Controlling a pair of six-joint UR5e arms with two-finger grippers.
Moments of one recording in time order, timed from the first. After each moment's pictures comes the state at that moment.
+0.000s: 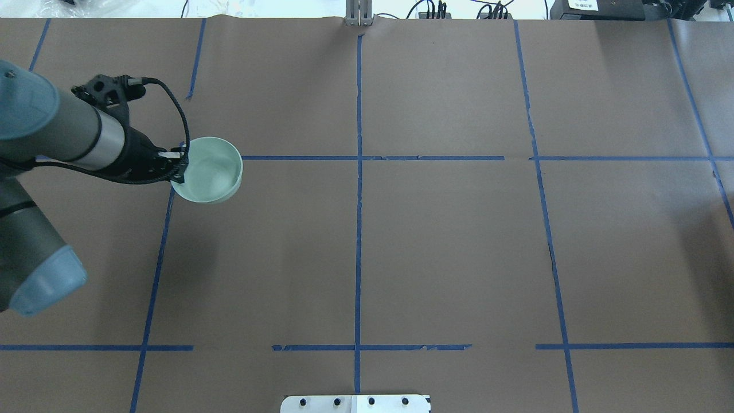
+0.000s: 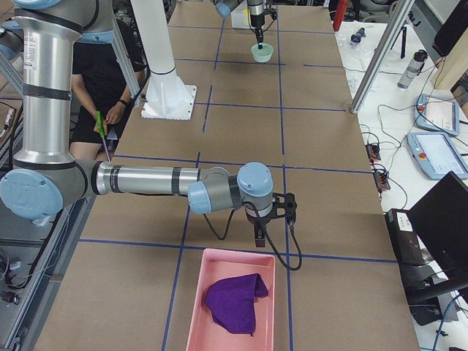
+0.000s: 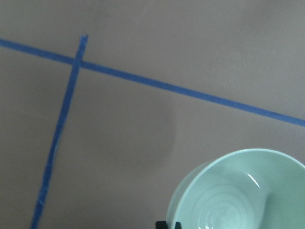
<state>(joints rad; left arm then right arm) -0.84 -1.82 -1.99 -1.73 -2.03 -1.15 1.53 -1.68 1.69 -1.33 2.35 0.20</state>
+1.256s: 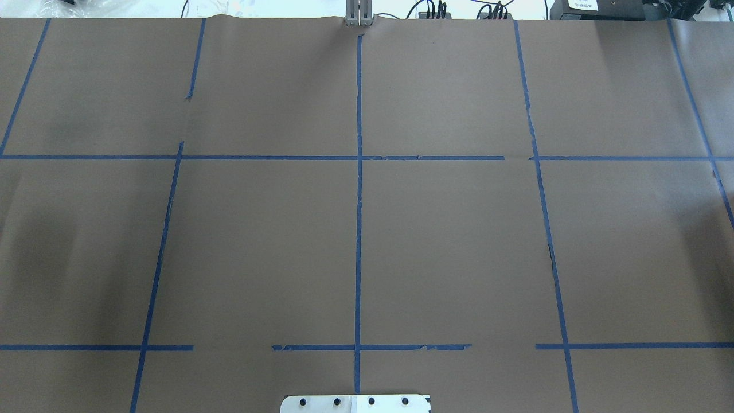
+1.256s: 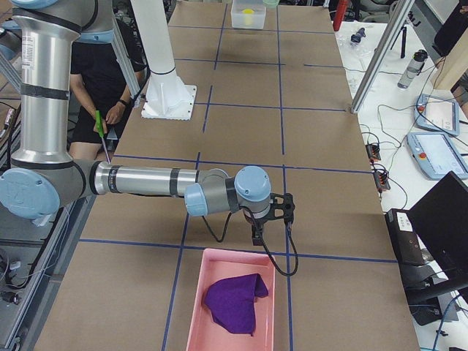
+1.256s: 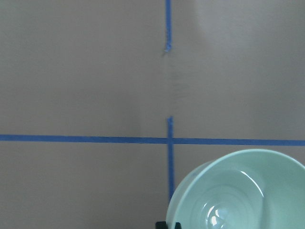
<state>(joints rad) -1.62 -1.57 -1.56 -1.73 -2.20 -0.05 1.56 -1.69 1.68 -1.33 2.44 0.19</state>
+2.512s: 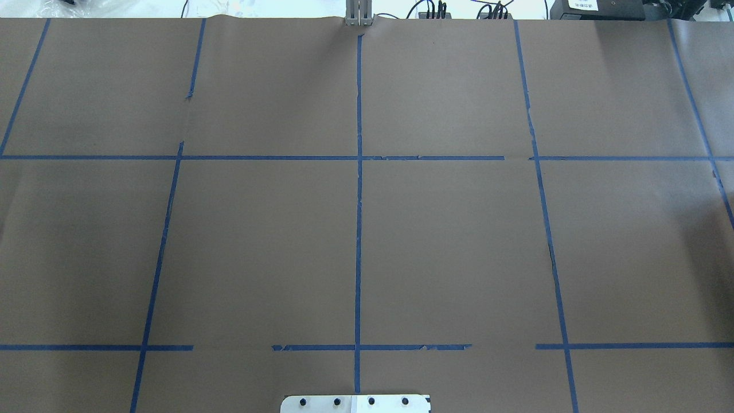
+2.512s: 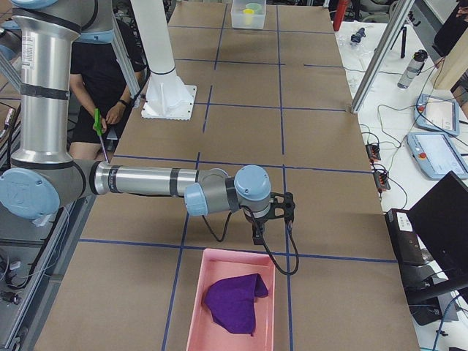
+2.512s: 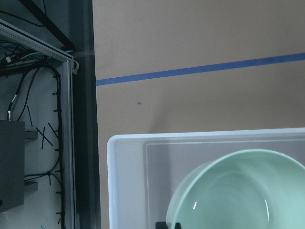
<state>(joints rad) -1.73 -1.44 -1.42 -1.88 -2.10 0.17 1.56 -1.69 1.69 -1.32 2.44 0.20</state>
